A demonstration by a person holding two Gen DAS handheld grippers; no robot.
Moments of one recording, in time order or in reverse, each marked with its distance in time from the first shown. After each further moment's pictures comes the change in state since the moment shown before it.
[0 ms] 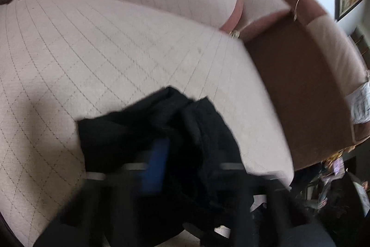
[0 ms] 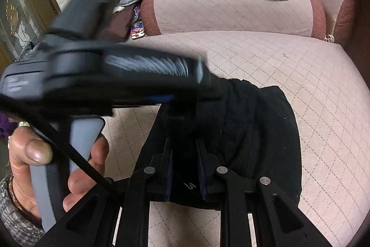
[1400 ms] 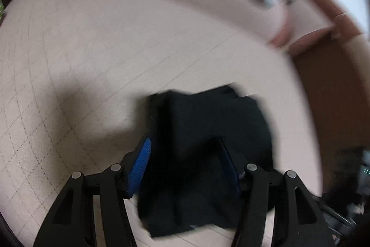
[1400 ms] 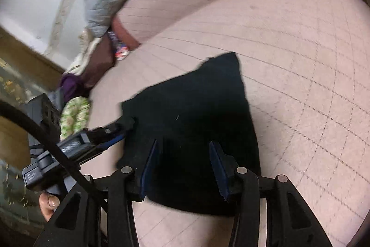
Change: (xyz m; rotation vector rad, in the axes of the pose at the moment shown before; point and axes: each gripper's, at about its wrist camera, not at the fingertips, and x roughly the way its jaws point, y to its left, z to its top) left arm -0.005 0.038 -0.039 -0.160 -0.052 0.296; right arm 0.024 -0.100 -0.010 0.396 0.061 0.197
